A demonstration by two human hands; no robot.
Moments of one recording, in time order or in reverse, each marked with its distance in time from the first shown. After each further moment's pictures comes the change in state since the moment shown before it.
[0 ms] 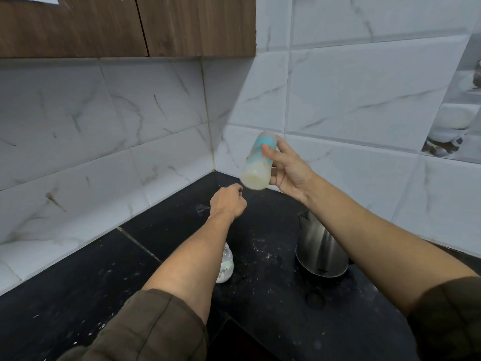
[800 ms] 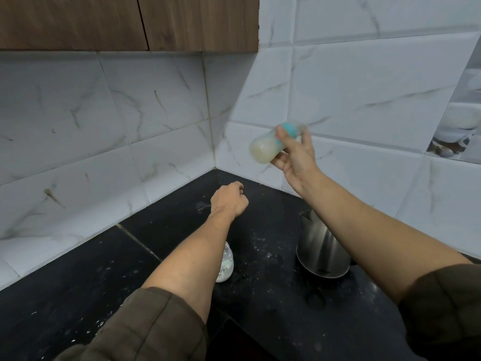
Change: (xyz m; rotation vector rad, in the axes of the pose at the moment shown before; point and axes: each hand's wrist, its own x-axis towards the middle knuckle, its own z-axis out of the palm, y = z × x) left_hand 0.008 -0.003 0.006 -0.047 -0.013 0.003; right_hand 0.021 -0.004 -0.004 0.162 0.344 -0.152
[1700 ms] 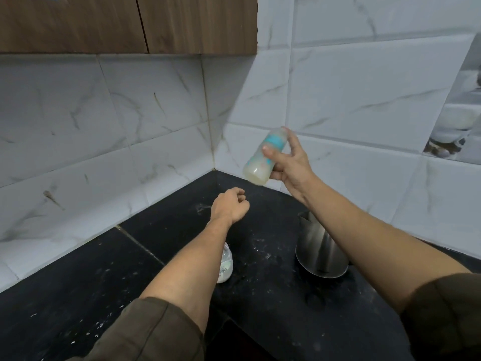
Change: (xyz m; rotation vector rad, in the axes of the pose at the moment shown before) left_hand -0.011 -0.006 0.007 -0.242 -0.040 -0.038; right_hand -0.016 0.008 -0.008 -0.249 -0.134 0.003
